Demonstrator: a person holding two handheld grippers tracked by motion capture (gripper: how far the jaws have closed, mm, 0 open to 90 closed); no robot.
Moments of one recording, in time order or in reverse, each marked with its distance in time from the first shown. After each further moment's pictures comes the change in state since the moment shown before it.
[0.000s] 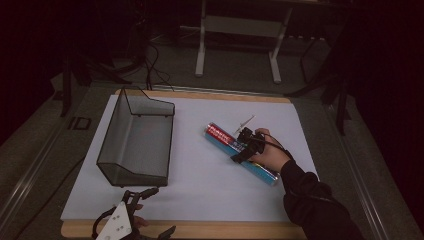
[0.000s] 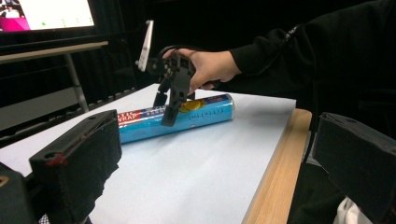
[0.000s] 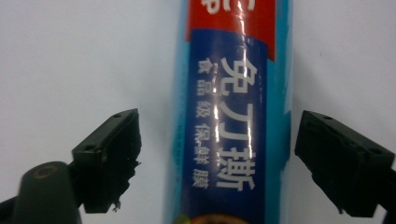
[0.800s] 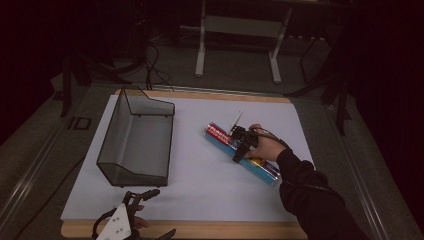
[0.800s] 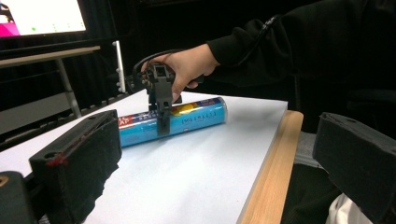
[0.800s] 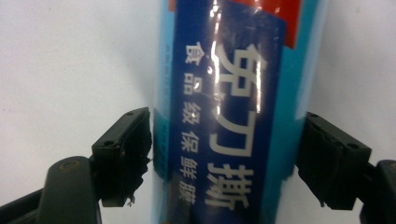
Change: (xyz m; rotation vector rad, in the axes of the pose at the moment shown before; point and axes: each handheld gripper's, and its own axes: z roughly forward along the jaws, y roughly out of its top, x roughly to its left) left arm -0.002 0.001 0.000 -0.018 -0.032 0.009; right arm -0.007 0.025 0.016 0.296 0.040 -0.003
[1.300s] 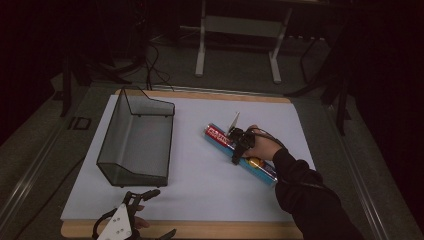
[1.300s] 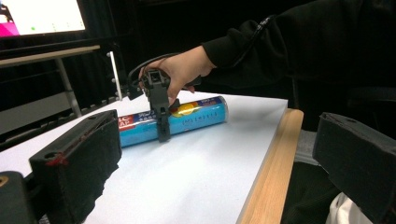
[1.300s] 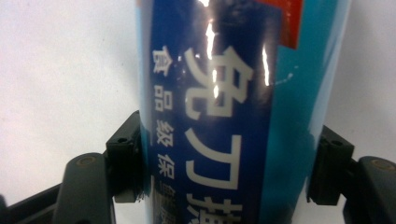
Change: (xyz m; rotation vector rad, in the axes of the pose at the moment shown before) left arm 0.000 0.000 0.000 0.010 0.003 0.007; right arm -0.003 0.008 0.013 0.085 0.035 0.059
